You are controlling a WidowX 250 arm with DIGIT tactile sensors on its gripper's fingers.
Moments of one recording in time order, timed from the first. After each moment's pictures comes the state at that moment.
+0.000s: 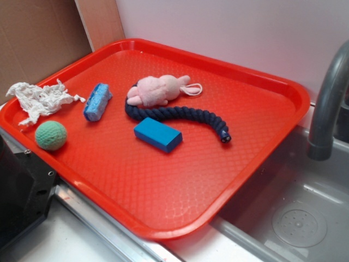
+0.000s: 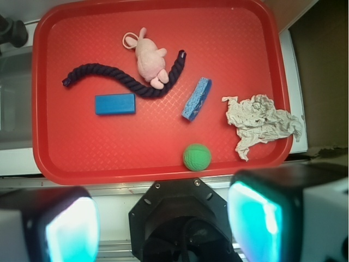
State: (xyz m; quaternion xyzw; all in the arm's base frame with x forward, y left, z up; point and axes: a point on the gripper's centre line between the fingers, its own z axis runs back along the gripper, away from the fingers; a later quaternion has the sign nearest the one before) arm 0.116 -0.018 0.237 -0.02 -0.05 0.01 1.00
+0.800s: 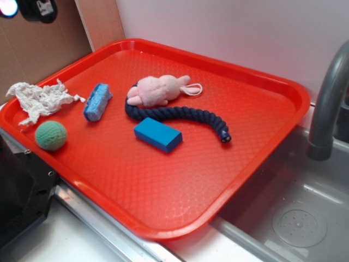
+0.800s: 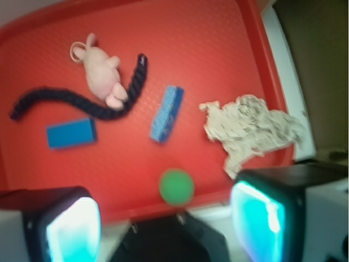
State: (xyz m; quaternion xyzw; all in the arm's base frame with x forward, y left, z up) arm 0.156 0.032 0.179 -0.03 -0.07 0.12 0.99
